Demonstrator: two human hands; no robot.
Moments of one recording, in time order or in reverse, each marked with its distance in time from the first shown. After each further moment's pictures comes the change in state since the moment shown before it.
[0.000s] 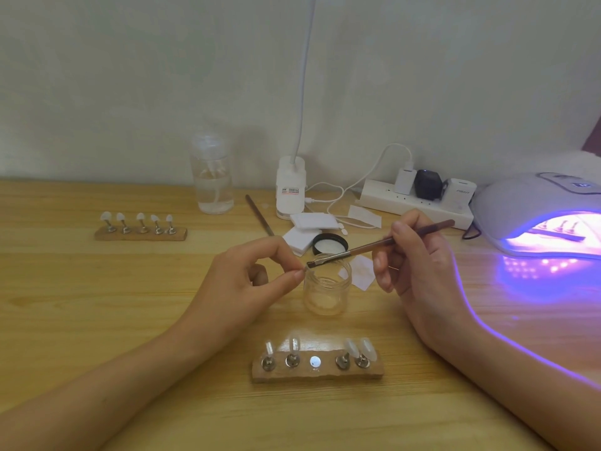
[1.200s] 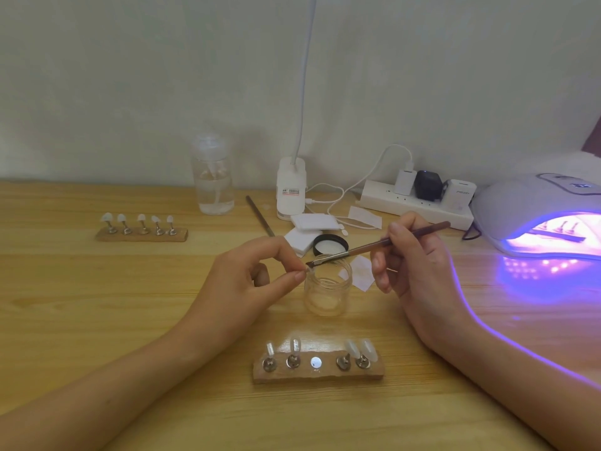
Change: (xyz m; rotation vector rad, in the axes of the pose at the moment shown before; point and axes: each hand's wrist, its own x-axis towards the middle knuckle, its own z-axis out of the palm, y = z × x) left_hand 0.001 -0.002 0.000 0.037 0.007 0.050; right_hand 0.000 0.002 -0.001 0.007 -0.006 0.023
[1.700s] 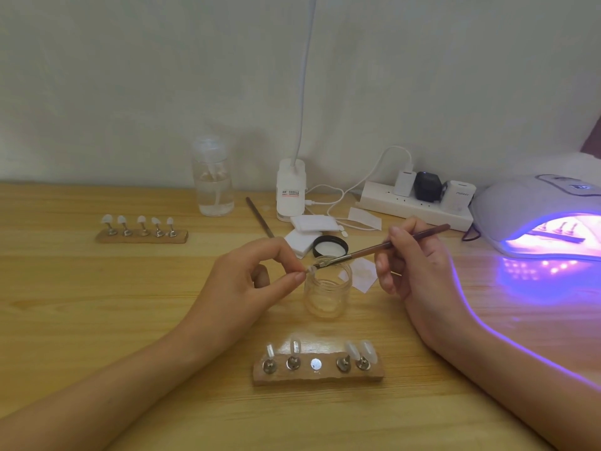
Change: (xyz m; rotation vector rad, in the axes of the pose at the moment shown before) left_hand 0.000 0.000 0.000 -0.010 -0.007 -0.005; right_hand 0.001 0.000 -0.002 -0.037 0.059 0.026
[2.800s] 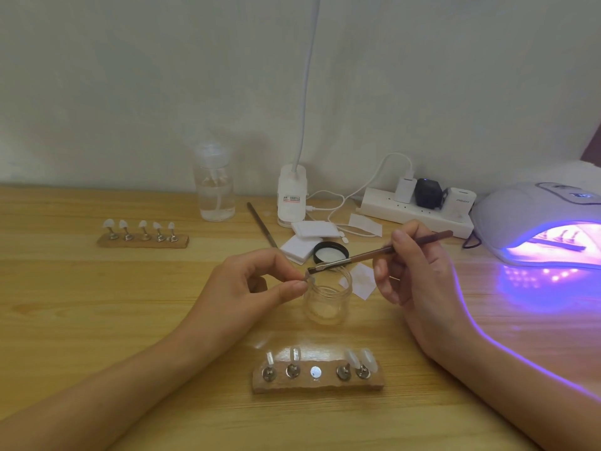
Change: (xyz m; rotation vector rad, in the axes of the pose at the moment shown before) left_hand -0.001 -0.002 -0.003 -0.162 -0.042 -0.128; right_hand -0.002 -0.003 0.003 0.043 -0.054 -0.033
